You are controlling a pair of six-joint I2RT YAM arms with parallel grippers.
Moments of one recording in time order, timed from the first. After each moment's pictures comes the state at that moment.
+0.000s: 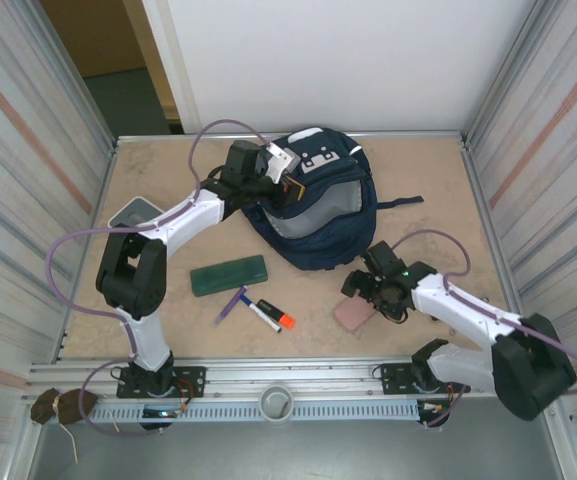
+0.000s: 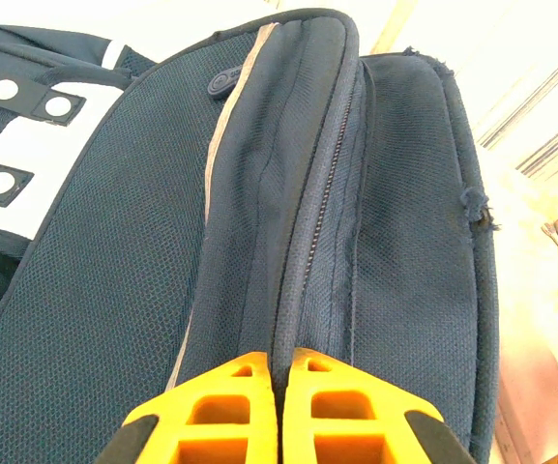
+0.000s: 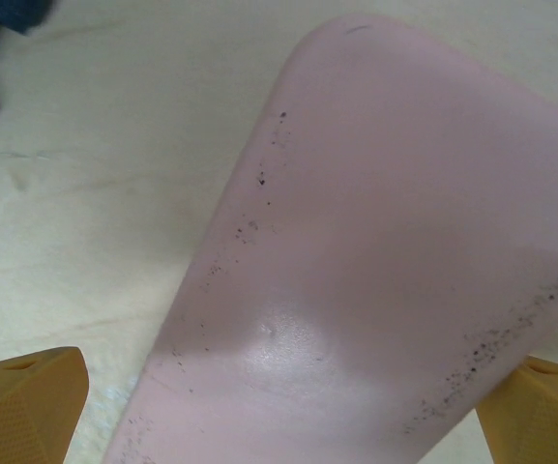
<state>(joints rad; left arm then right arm) -0.50 1.83 1.41 -0.14 0.58 0.02 0.59 1.19 0.60 -0.65 0.02 0.99</state>
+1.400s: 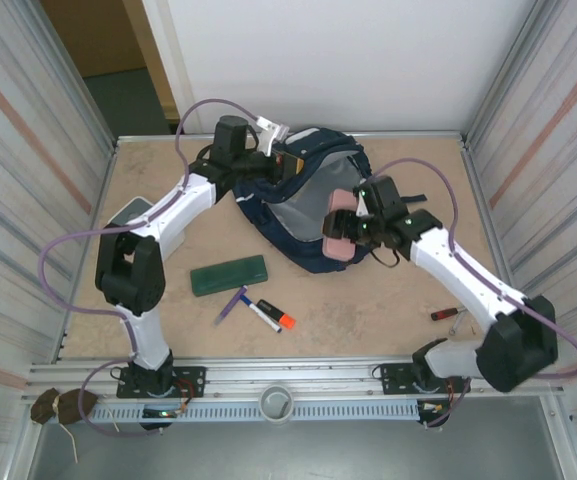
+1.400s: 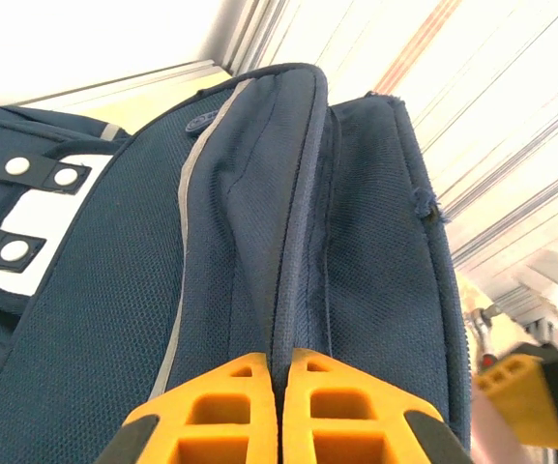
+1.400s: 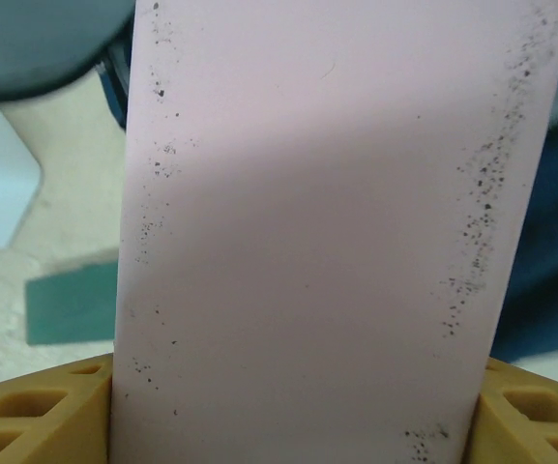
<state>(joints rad) -0.44 1.86 1.59 -0.16 0.69 -0.19 0.47 1.34 1.08 -0.59 -0.19 0.60</state>
